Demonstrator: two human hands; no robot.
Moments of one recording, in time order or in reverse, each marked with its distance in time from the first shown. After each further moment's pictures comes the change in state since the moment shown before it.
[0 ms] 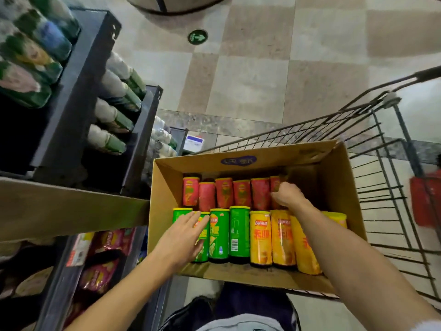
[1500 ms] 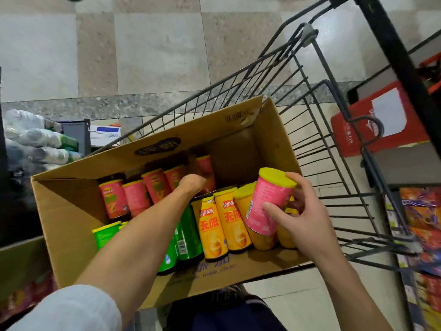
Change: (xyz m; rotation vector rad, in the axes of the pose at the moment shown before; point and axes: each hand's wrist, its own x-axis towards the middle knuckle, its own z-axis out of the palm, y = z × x) left_hand 0.263 0.101 0.042 -0.670 -0.400 -0.444; right_hand -0.186 0.094 -0.016 0.926 0.399 -0.016
